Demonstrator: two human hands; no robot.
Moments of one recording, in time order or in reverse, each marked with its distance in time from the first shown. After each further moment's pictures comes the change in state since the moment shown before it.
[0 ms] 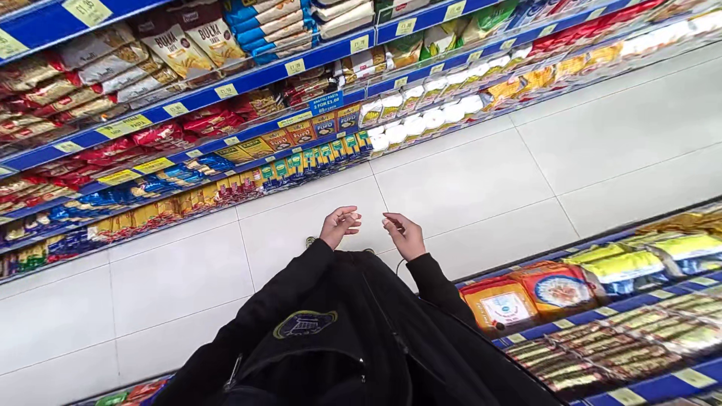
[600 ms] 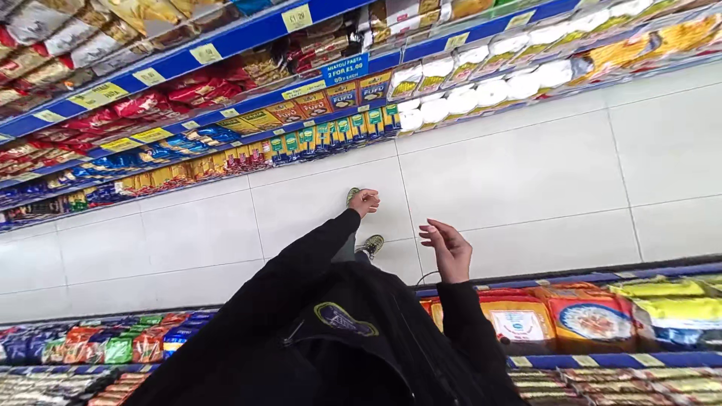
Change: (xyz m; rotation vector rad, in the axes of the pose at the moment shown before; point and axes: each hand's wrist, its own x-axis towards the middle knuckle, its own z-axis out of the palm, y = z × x) left_hand 0.194 -0.096 0.008 0.068 0.116 -0.312; right_hand 0.054 0.060 -0.049 0.317 0.102 0.158
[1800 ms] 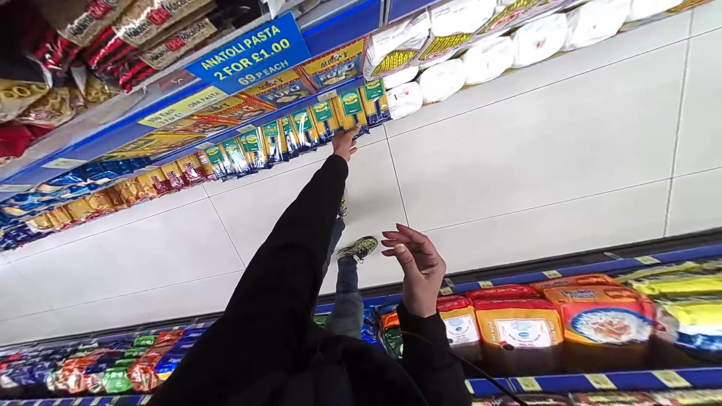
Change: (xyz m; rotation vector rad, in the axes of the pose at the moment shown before) left_hand 0.446 0.013 -0.031 -0.358 0.353 -0.247; right_hand 0.208 0.102 0.085 0.364 0.073 0.089
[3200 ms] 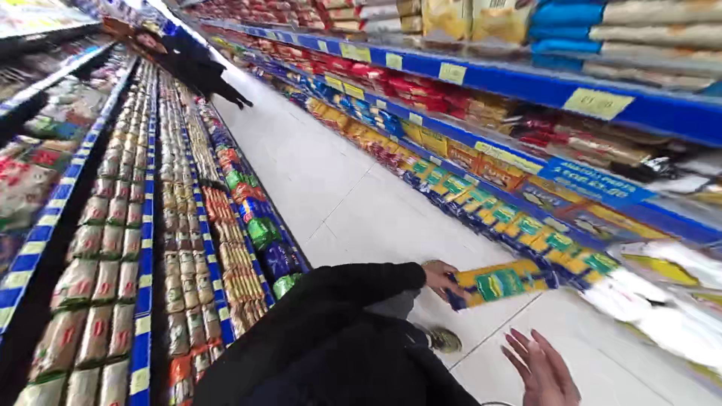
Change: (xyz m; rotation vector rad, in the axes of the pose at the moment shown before) left_hand -0.403 -0.054 -0.155 0.115 -0.225 0.214; right_hand 0.010 -0.069 -0.059 -0.276 -0.653 0.329
